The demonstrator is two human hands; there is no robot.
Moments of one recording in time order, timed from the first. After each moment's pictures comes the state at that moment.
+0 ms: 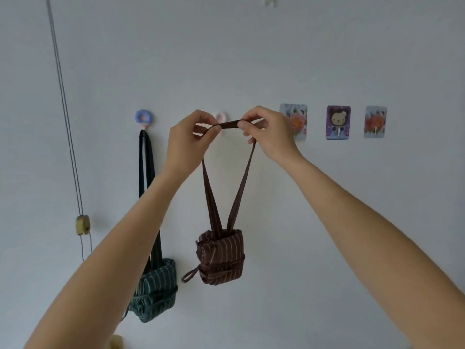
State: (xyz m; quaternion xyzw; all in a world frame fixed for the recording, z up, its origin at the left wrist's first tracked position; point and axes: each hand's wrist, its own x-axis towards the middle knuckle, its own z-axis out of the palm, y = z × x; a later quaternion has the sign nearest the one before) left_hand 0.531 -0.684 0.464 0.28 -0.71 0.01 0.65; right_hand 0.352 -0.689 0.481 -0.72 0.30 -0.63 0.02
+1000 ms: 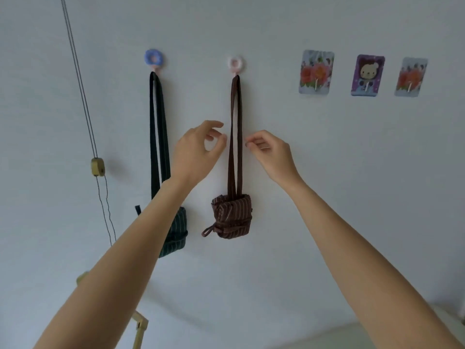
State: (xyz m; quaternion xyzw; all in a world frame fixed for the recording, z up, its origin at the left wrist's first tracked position) left_hand 0.546 -0.685 0.370 0.39 -0.72 0.10 0.57; right_hand 0.362 -0.709 0.359 -0.73 0.35 -0.58 0.06
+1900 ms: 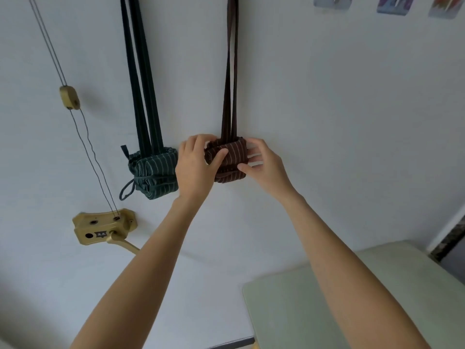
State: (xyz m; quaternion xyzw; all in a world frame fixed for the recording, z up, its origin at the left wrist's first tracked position) left_hand 0.527 -0.669 0.221 0.53 -0.65 0.07 0.55; right_hand 0.357 -0.680 0.220 -0.74 0.43 -0.49 0.18
